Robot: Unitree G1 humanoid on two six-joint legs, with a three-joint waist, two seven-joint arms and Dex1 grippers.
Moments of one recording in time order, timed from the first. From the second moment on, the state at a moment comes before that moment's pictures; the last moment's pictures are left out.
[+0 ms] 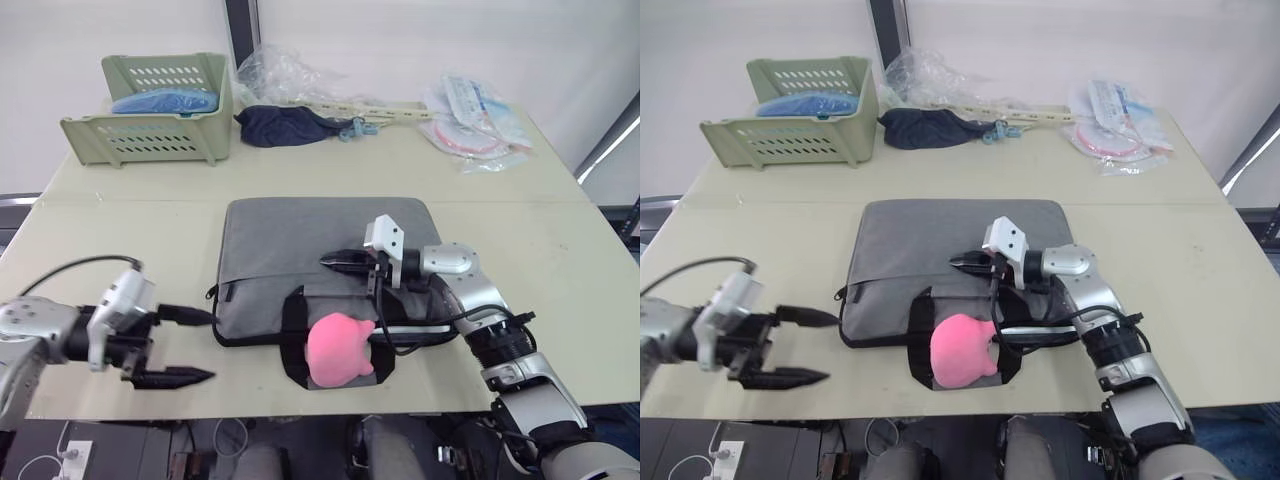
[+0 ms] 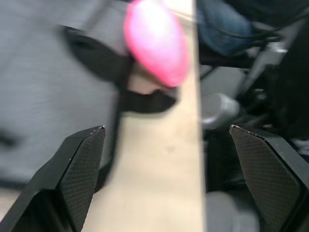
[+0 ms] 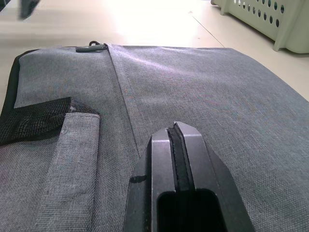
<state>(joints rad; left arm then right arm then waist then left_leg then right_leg) -0.03 1.00 0.32 -0.14 -0.59 0.40 -1.39 -0.65 -0.38 0.25 0.34 0.21 0.04 1.09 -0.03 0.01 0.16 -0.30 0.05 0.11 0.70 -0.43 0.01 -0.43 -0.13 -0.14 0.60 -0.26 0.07</state>
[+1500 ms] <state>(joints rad) -0.78 0.39 -0.18 0.56 -0.19 0.02 -1.15 -0.52 -0.47 0.09 -0.04 0.38 0.42 1.01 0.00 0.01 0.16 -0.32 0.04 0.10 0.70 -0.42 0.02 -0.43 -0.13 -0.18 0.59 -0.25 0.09</state>
